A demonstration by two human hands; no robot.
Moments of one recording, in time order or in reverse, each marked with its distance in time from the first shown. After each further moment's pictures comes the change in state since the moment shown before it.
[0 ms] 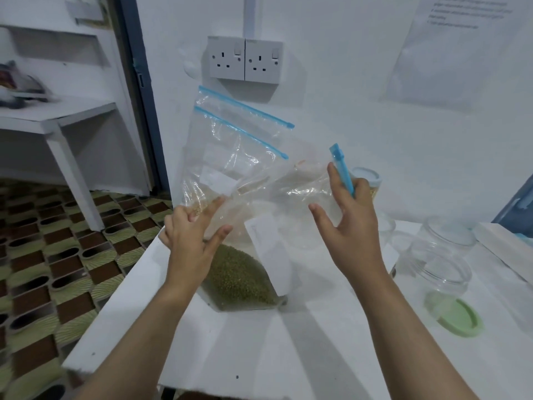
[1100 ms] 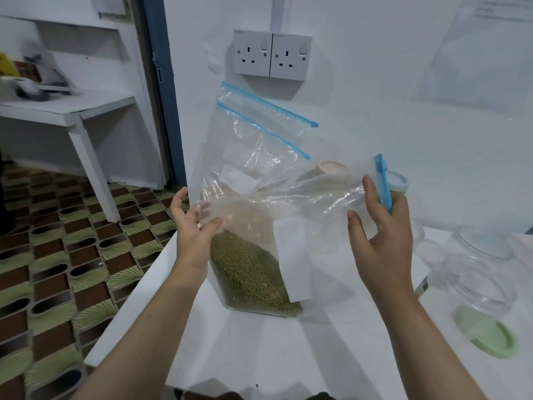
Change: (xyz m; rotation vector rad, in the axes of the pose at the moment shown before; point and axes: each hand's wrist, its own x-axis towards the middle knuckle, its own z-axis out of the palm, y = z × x) left_hand 0.020 -0.019 -0.002 -1.019 0.040 -0.473; right_hand -0.009 0.005 0.015 0.024 0.097 0.104
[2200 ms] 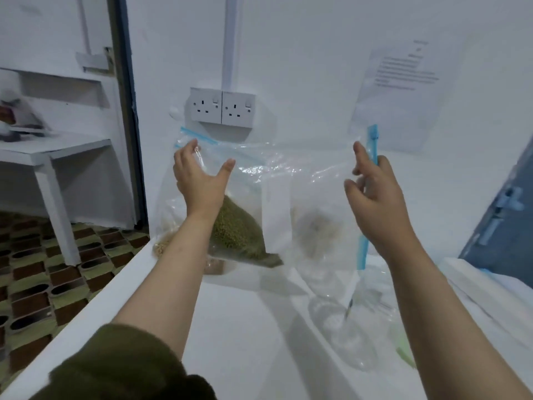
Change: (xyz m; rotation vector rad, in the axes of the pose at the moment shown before) left_hand 0.045 0.073 0.151 0.407 0.176 0.519; right_hand 0.096 0.007 -0.110 0.048 -0.068 -0.048
